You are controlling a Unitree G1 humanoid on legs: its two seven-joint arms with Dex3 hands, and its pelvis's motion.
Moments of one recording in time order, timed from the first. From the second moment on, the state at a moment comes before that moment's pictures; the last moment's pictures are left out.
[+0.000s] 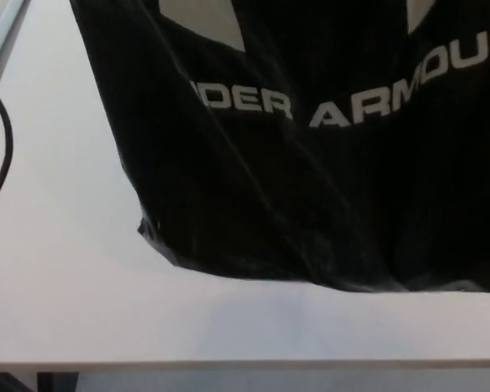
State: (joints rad) left_arm -1.42 0.60 0.36 -0.06 -0.48 0.84 0.05; right_arm -1.43 -0.46 -0.19 0.17 -0.02 0.20 0.05
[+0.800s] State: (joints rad) left_arm -1.53 0.79 0.20 -0.04 -0.68 1.17 -0.15; right_arm -1.26 -0.57 0.01 0.11 -0.04 0.28 0.20
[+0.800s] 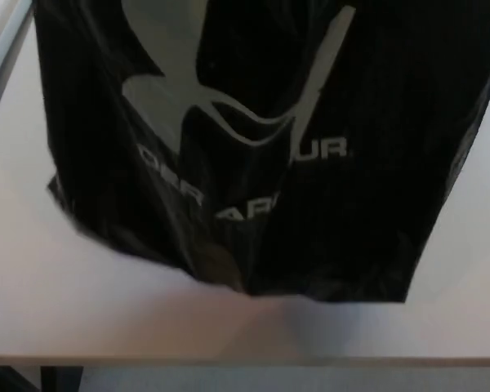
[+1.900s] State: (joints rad) left_arm -0.91 0.85 0.13 0.10 -0.45 0.84 -0.21; right_arm -1.24 -0.61 0.19 0.58 -0.20 0.17 0.14
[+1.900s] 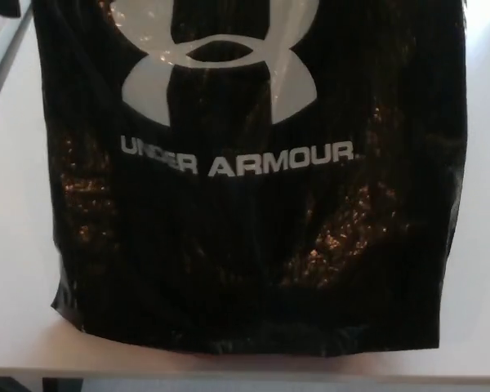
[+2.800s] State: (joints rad) left_arm 0.30 0.47 0.38 -0.35 -0.45 0.48 -0.35; right_arm -0.14 -0.56 -0.05 -0.18 -0.07 0.13 0.23
